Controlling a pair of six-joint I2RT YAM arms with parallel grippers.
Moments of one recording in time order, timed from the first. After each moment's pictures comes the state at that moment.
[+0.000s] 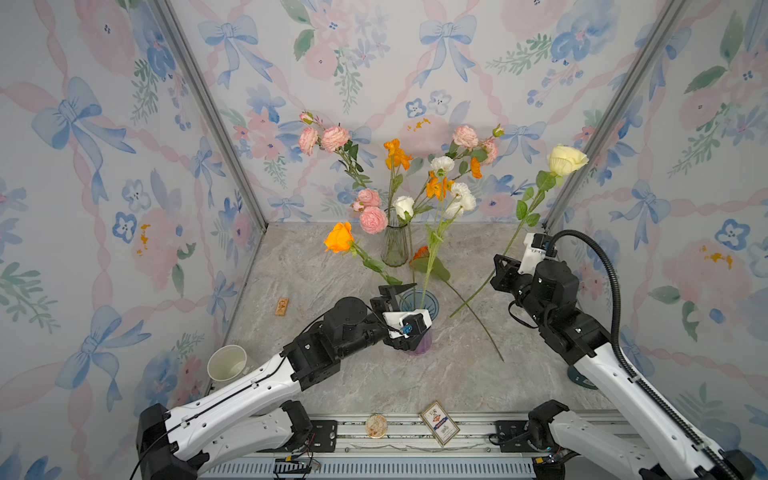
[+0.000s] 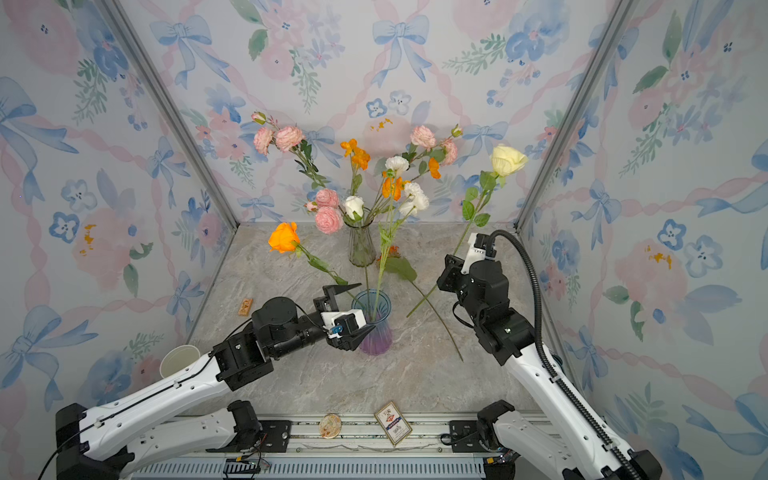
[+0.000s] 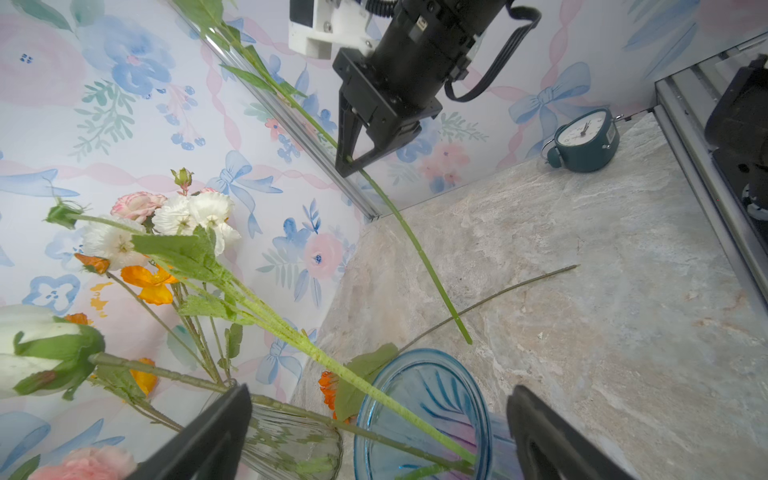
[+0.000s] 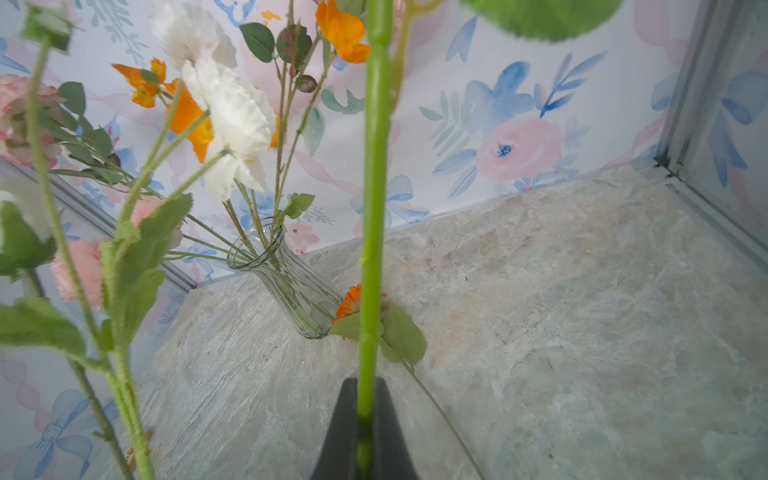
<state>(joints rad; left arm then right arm) -0.95 0.93 0.82 -0.04 0.05 0.70 0.48 0.91 0.93 -0.25 0.23 0.46</state>
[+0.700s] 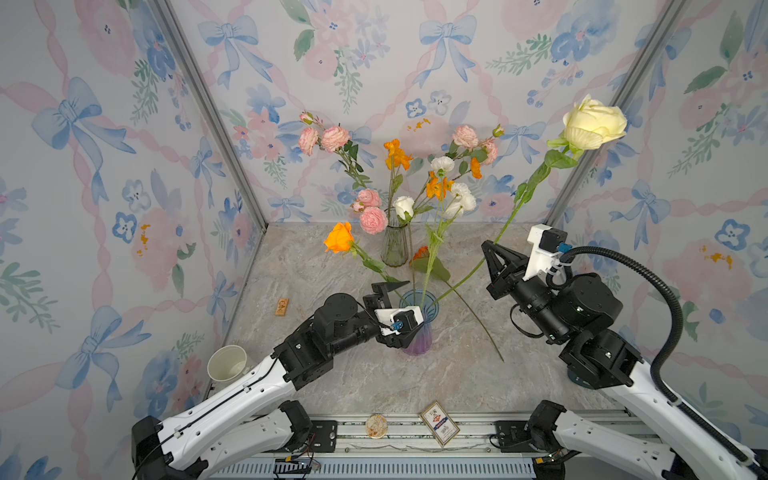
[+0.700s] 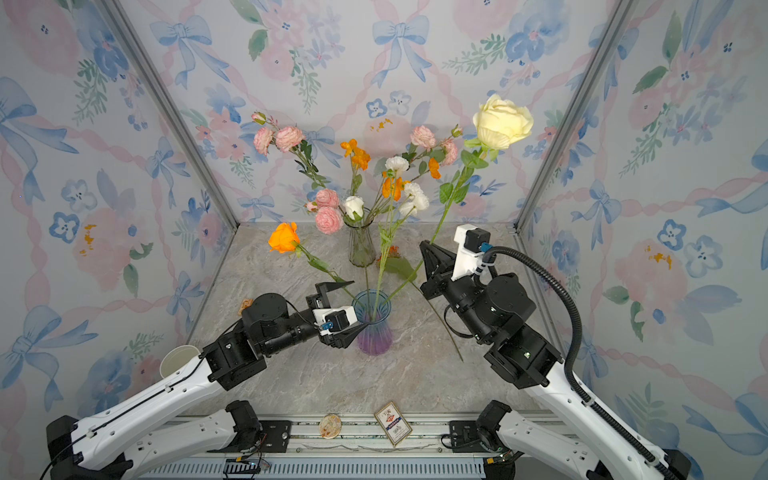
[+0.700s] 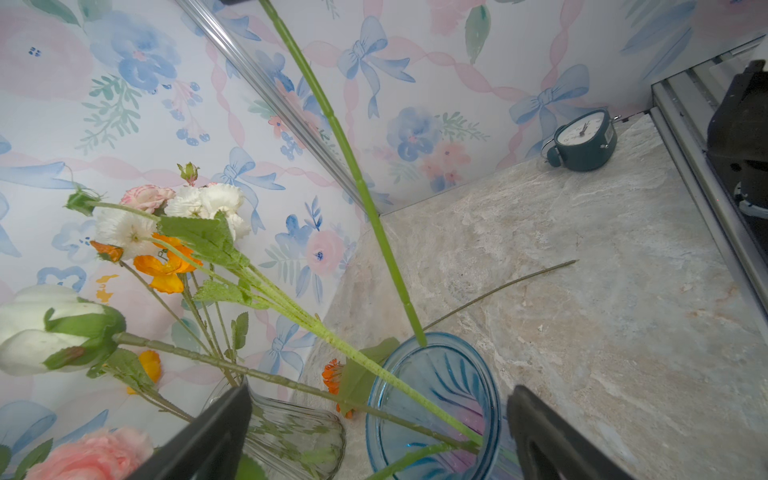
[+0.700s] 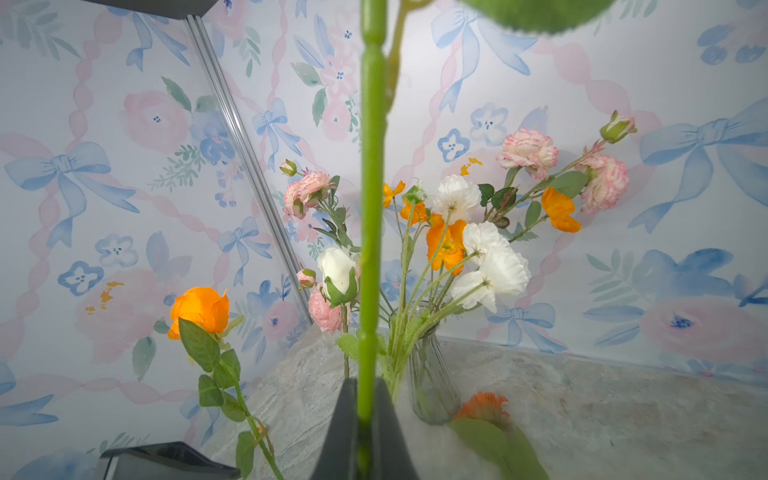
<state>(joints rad) -0.88 0.90 0.82 -0.08 0.12 0.70 0.78 0.86 1.06 -0.05 0.25 0.27</state>
